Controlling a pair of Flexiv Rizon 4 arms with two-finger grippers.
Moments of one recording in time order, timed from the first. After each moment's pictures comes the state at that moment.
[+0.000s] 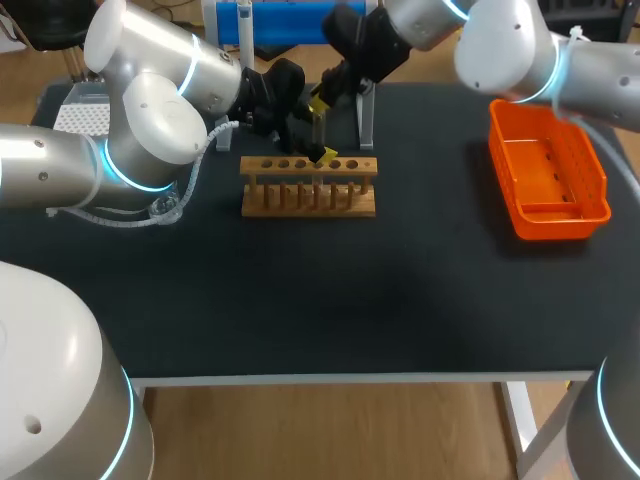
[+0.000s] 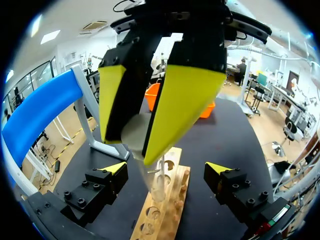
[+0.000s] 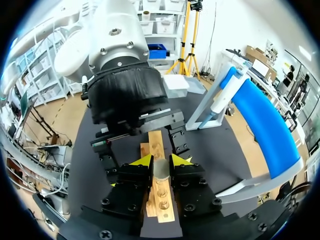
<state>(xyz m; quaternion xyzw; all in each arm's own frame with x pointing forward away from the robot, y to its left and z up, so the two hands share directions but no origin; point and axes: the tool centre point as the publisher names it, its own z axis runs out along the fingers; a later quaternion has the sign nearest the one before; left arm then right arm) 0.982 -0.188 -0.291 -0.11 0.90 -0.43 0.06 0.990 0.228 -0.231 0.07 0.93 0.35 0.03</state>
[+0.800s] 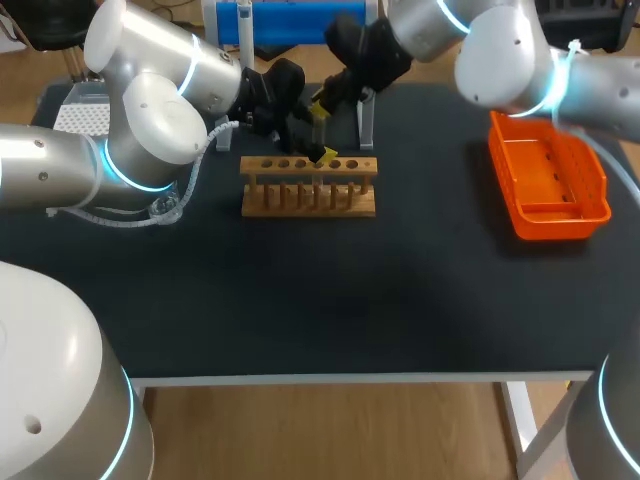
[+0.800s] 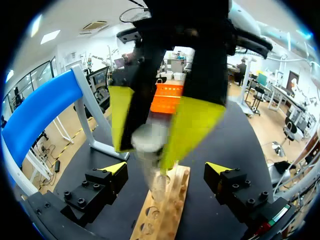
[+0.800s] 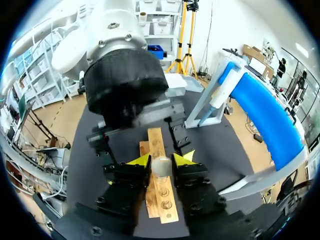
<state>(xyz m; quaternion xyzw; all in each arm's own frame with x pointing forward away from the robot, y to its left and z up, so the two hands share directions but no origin) 0.982 -0.188 -0.291 -0.11 0.90 -0.43 0.06 0.987 0.223 -0.249 0.08 0.93 0.36 0.04</state>
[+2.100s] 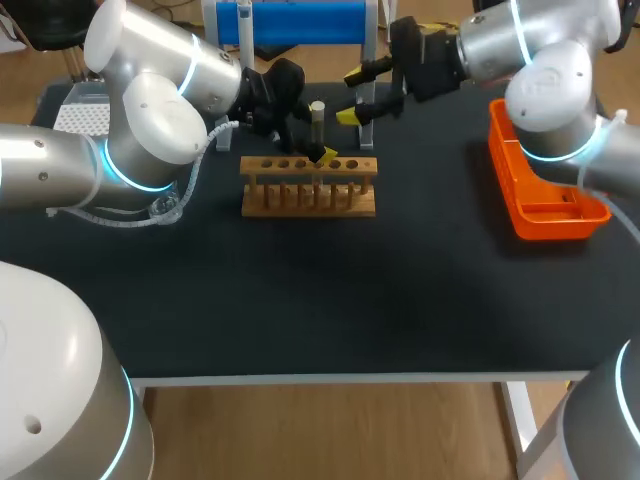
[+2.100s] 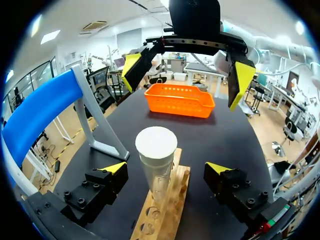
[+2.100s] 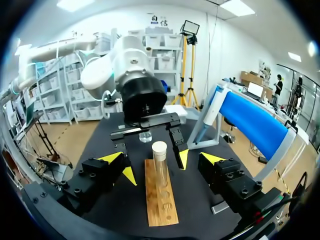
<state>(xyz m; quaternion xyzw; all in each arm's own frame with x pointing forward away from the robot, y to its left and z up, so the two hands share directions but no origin) 0.982 -0.188 -0.291 -0.11 0.90 -0.43 0.06 0.979 0.185 -0.220 0.06 0.85 0.52 0.03</state>
